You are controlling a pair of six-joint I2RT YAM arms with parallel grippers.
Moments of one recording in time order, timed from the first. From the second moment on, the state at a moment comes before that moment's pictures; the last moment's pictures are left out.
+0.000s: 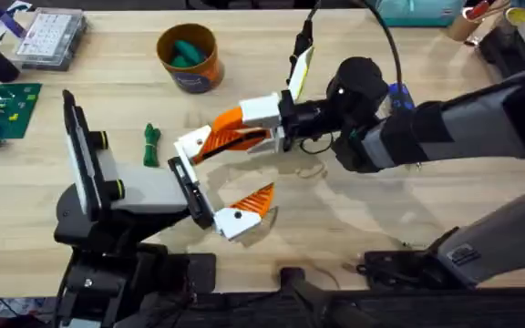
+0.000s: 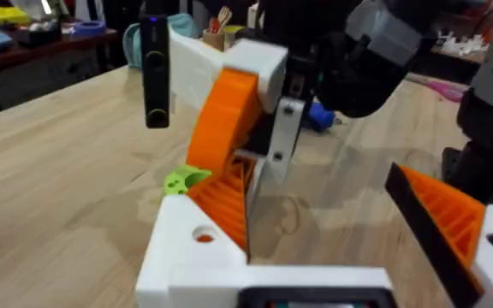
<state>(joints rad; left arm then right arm) -0.11 0.00 0.01 -0.09 0.95 -0.02 0.59 1.81 0.62 1.23 -1.13 1.54</state>
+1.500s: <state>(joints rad) -0.12 0.00 0.01 -0.09 0.98 -0.01 0.29 1.65 1.11 -0.22 -0.91 0.55</state>
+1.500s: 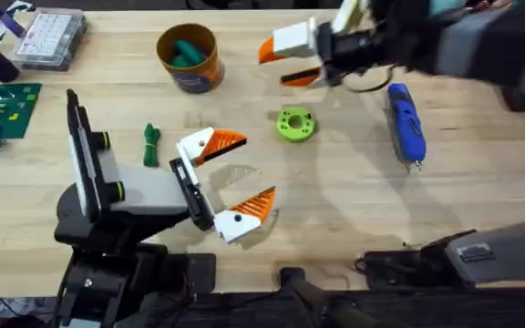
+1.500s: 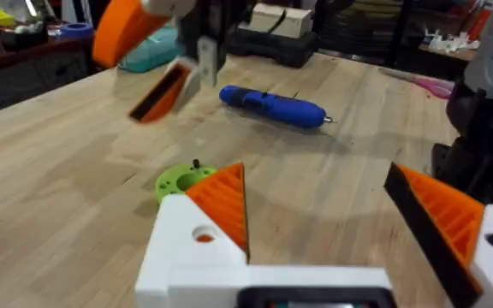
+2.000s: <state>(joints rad) -0.12 0.00 0.01 -0.09 0.98 -0.01 0.27 1.28 1.22 -0.97 -0.41 0.07</state>
